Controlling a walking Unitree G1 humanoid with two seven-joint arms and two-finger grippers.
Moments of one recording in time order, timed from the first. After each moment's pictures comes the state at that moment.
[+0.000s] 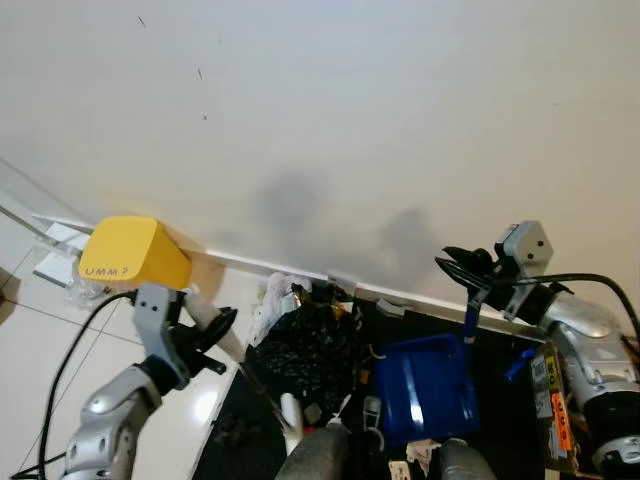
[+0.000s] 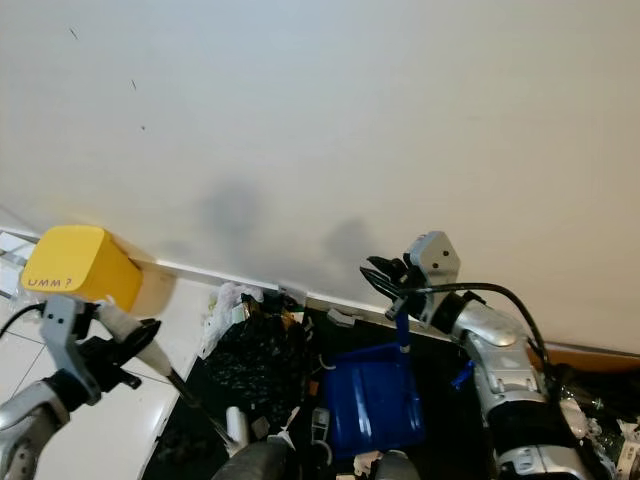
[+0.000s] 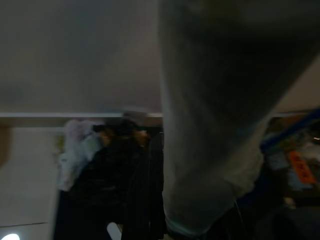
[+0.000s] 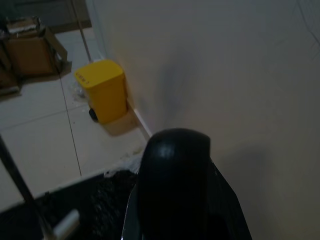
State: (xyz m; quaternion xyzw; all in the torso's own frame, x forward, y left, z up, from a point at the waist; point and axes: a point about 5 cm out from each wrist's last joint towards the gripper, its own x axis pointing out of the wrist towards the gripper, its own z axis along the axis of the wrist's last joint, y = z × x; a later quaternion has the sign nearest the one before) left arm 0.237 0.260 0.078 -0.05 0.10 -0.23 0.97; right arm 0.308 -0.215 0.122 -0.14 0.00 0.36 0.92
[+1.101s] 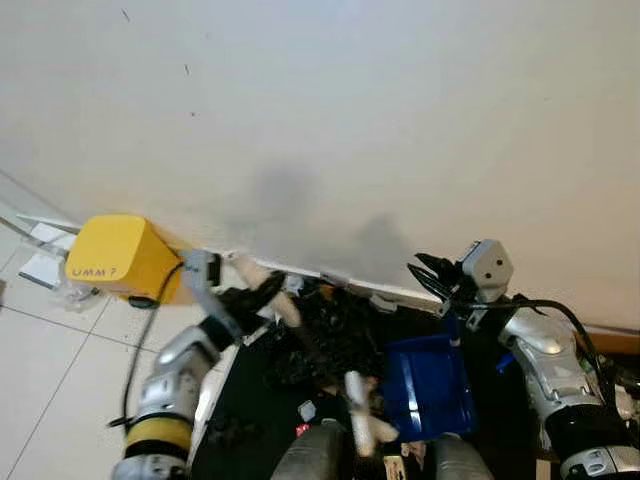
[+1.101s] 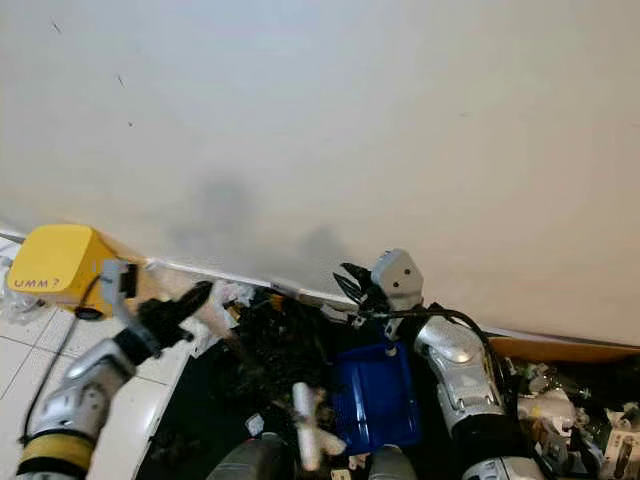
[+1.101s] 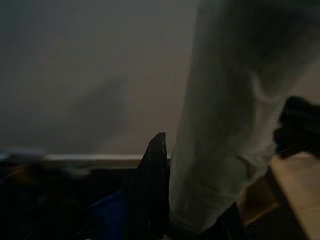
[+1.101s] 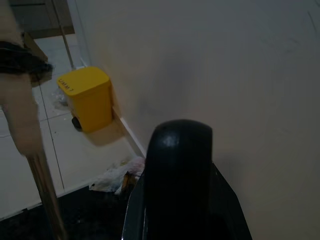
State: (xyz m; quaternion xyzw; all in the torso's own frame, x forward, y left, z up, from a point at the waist) left arm 0.296 0.160 0.084 -0.23 0.03 -0.36 0.90; right arm 0.305 -0.167 0.108 -0.13 -0.06 0.34 0.93
